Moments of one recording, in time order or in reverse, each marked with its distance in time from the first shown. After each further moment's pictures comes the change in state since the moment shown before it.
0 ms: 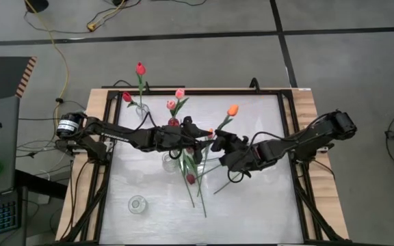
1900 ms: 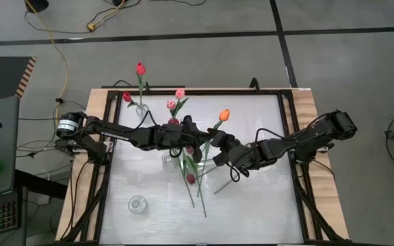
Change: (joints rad) left arm 0.024 0.000 0.001 -0.018 0.021 -0.010; right arm -0.009 -0.003 -0.001 0.237 -0.058 0.113
